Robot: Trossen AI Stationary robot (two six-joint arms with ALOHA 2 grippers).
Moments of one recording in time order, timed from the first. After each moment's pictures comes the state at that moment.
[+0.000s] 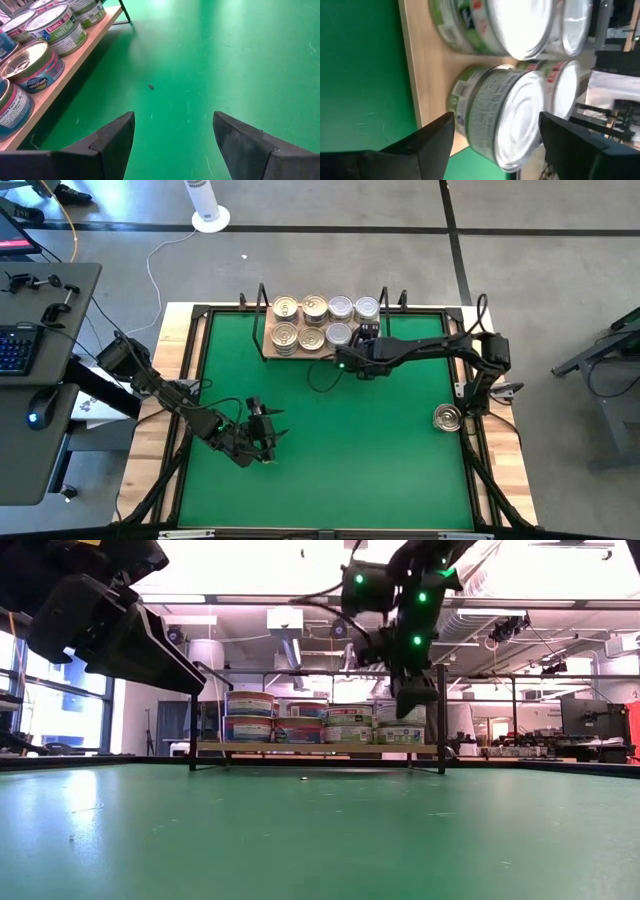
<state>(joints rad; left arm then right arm) -0.61 1.48 0.62 0.00 -0.89 -0.41 -0.14 1.81 1.30 -0.82 0.76 -0.24</state>
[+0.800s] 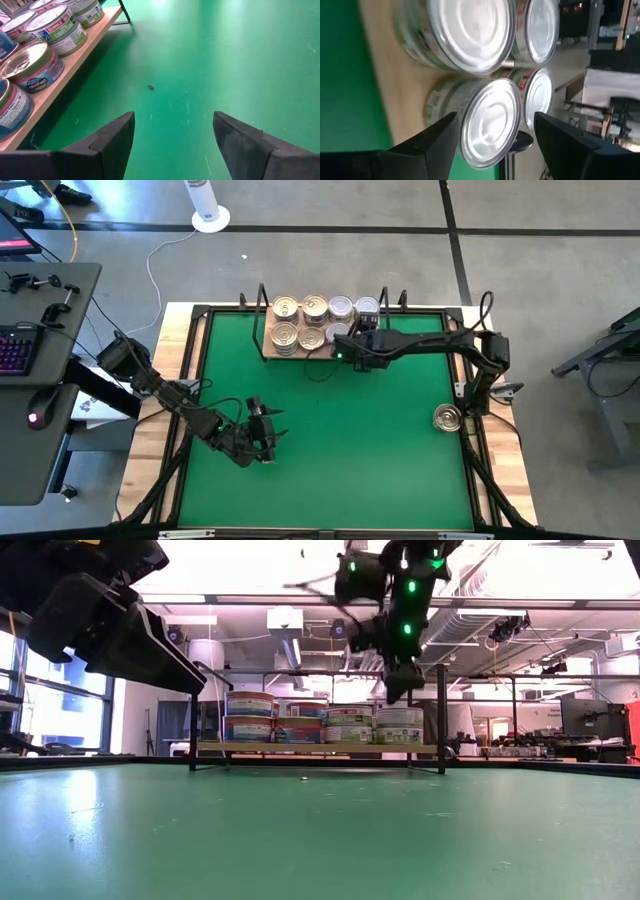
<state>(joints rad) -0.61 1.48 0.62 0.00 -0.89 -0.41 -0.18 1.81 1.38 -0.84 0.78 -0.27</state>
